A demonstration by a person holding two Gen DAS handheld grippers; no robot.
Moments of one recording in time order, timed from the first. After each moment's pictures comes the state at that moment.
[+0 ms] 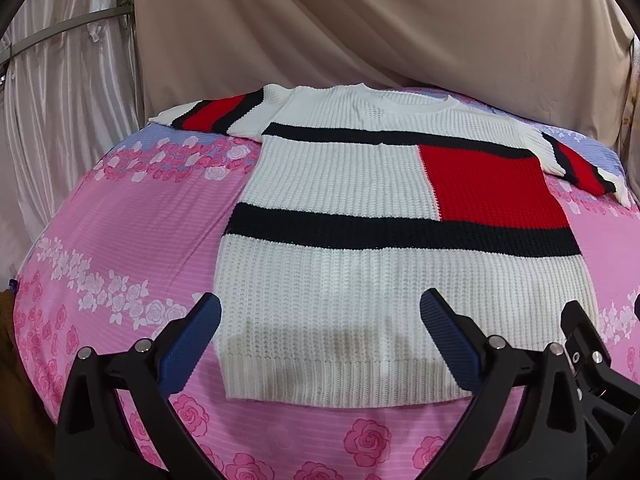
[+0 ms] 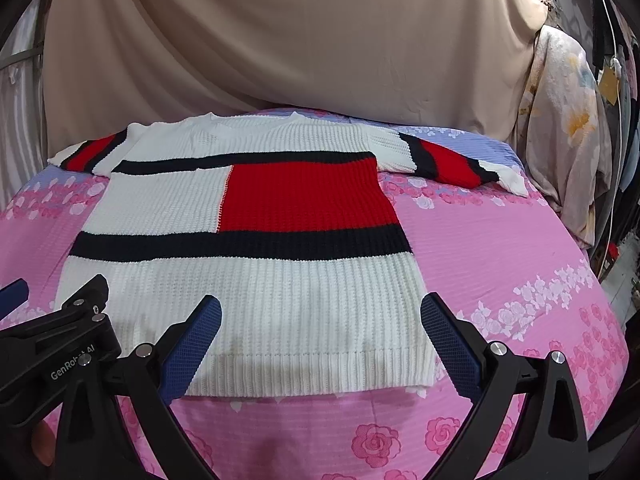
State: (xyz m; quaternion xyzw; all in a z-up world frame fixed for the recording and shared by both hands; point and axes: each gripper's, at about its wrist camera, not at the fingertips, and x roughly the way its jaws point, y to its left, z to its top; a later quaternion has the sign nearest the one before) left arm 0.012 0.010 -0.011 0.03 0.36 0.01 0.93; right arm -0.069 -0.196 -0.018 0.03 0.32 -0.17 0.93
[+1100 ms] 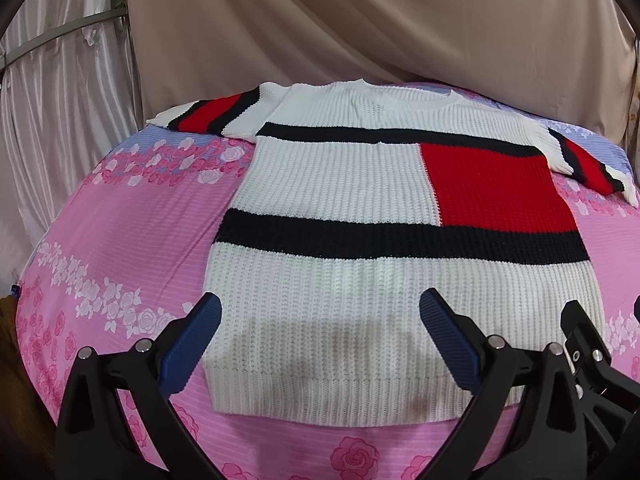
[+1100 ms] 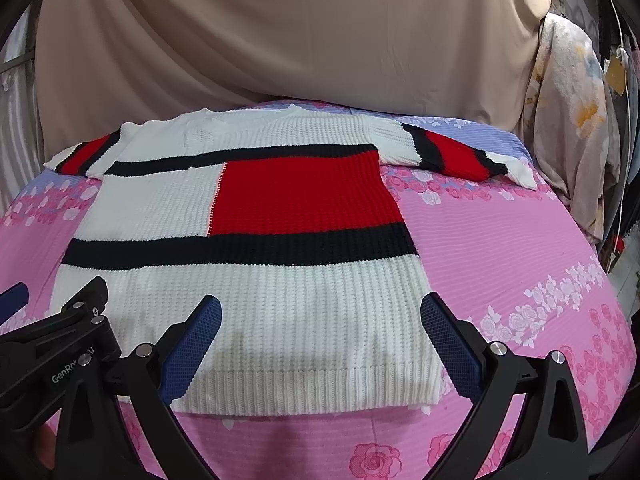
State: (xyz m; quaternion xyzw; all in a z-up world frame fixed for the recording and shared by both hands) left arm 0.028 -0.004 -0.014 0.04 0.37 0.02 0.93; right arm -0.051 -0.210 -0.023 0.04 0.33 -0.16 0.93
